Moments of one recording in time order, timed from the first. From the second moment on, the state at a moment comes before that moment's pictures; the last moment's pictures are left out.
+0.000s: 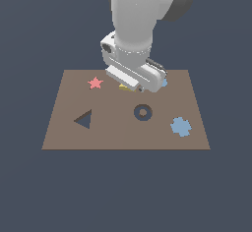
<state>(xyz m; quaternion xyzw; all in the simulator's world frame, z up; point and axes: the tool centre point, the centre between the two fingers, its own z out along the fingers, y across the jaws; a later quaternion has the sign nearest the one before) -0.069 0.017 0.049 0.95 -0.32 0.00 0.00</state>
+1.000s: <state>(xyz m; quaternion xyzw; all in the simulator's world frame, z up) -0.068 0.017 0.031 0.95 -0.32 0.00 0.00</state>
